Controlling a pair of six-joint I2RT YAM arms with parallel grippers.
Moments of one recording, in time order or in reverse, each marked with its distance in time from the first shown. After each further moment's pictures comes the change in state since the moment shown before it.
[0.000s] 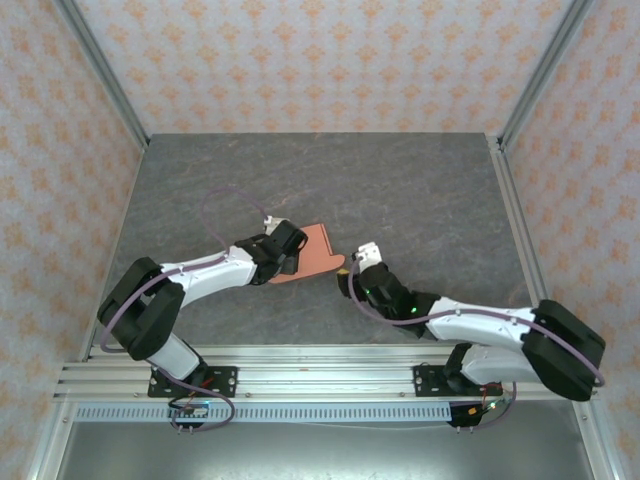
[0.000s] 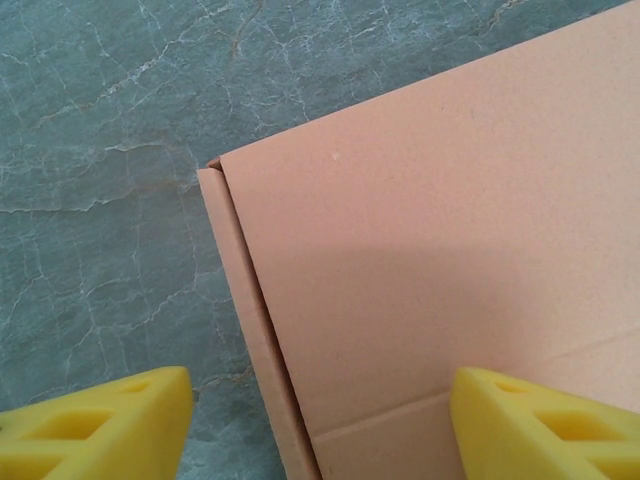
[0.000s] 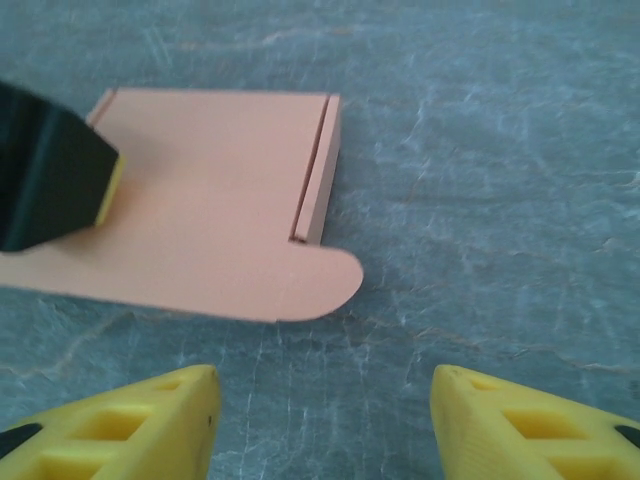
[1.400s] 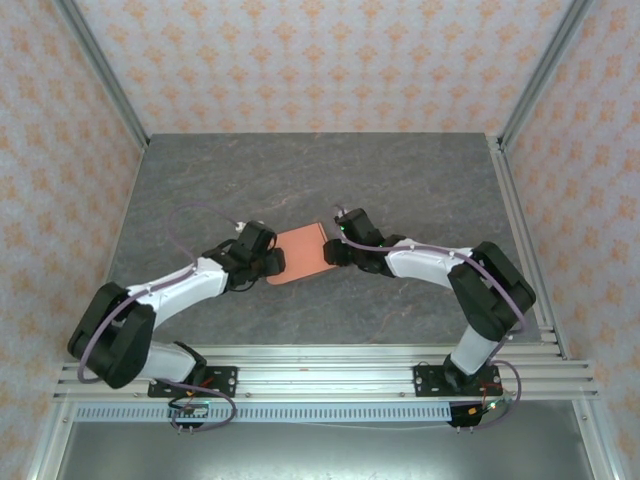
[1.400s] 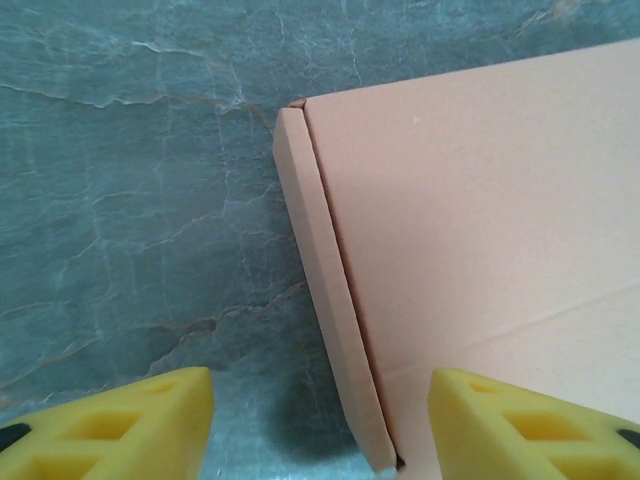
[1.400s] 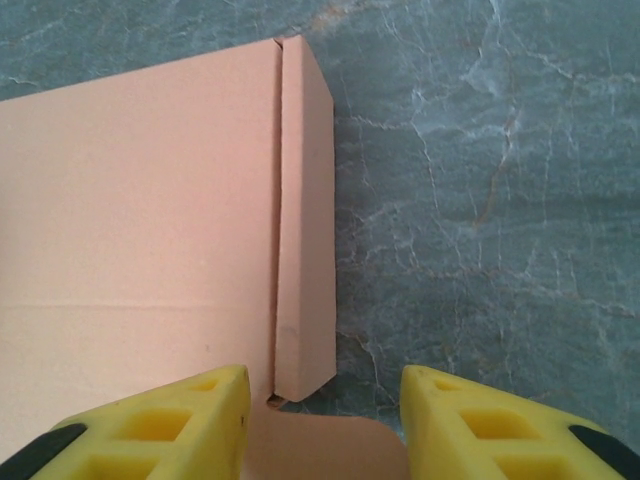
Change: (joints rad) left arm 0.144 -0.225 -0.173 0.064 0.253 -0.121; right arm -0.260 0.504 0.454 -0.242 -0.434 0.106
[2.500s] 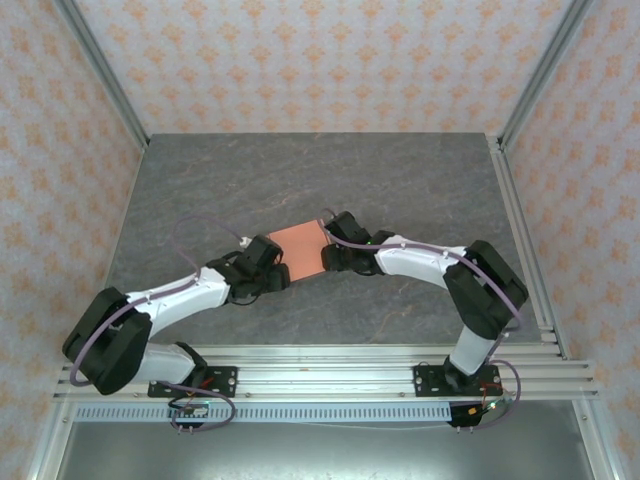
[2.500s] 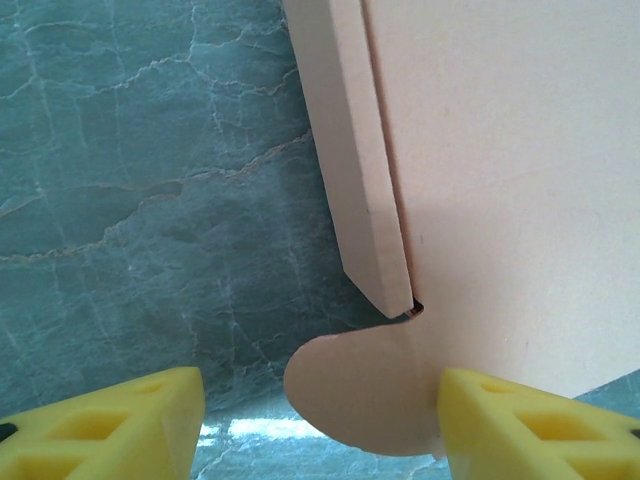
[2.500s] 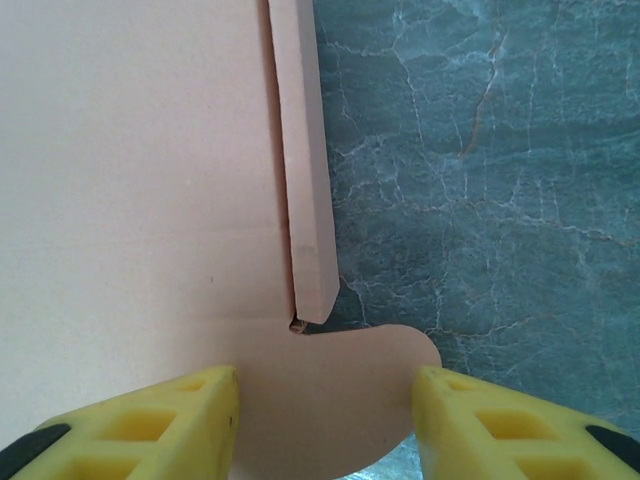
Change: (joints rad) left arm -0.093 -0.003 -0.056 -0.036 0.020 -0.100; right arm 0.068 0.037 0.105 -0.217 0.109 0.027
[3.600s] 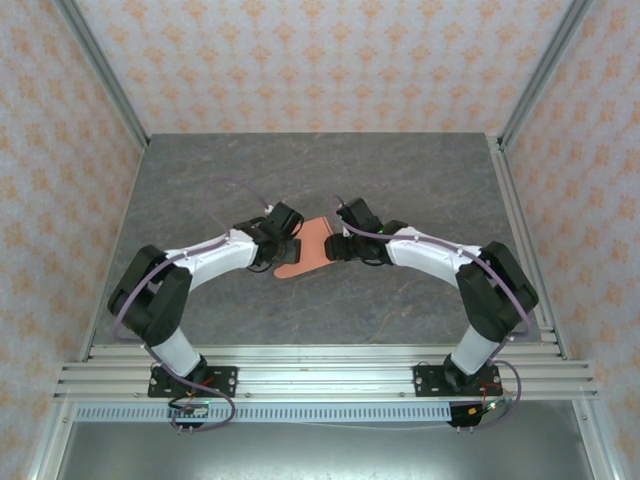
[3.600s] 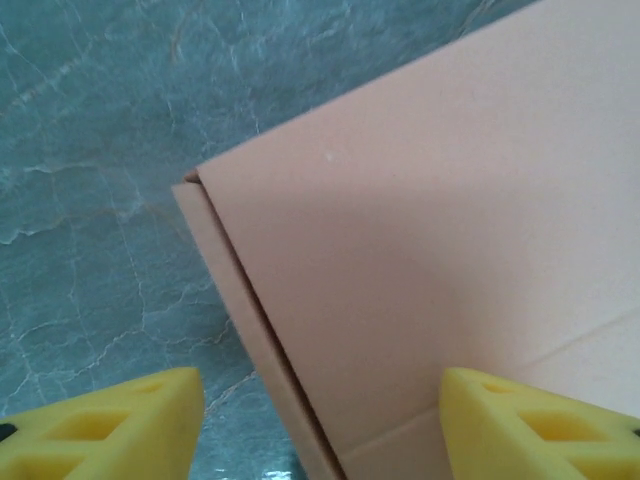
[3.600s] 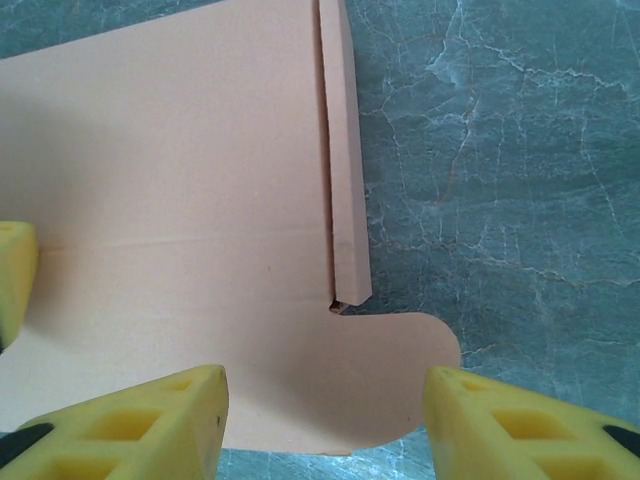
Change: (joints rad) left arm 0.042 0.324 0.364 -0.104 -0.088 0.266; right arm -0.085 -0.040 0.032 -0.035 -0.114 -0.057
